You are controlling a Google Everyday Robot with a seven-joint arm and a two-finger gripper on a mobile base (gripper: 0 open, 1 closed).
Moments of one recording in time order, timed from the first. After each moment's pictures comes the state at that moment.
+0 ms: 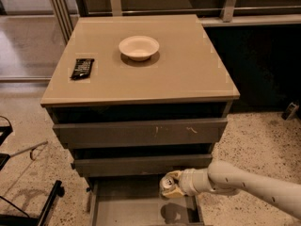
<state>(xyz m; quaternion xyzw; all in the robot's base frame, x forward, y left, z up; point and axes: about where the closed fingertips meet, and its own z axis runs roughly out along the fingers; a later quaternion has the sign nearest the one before) 0.495 -0.080 0.385 -0.56 0.72 0.23 0.33</state>
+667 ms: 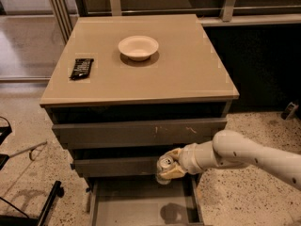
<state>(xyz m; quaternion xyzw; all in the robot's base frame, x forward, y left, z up) 0.502 -0.068 0.532 -0.56 0.72 0.24 0.32</state>
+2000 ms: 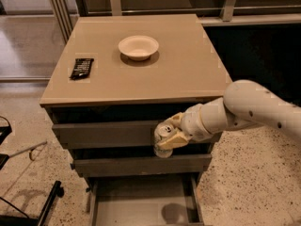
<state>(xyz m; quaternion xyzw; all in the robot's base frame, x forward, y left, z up) 0.514 -0.060 0.706 -0.58 0.71 0.22 0.33</state>
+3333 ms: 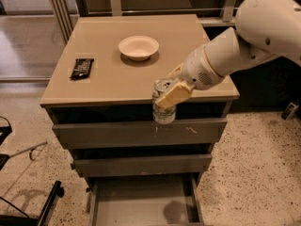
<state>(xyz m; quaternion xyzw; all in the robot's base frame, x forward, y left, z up) 0.532 -0.050 0.868 -0.58 0.73 0.21 0.30</state>
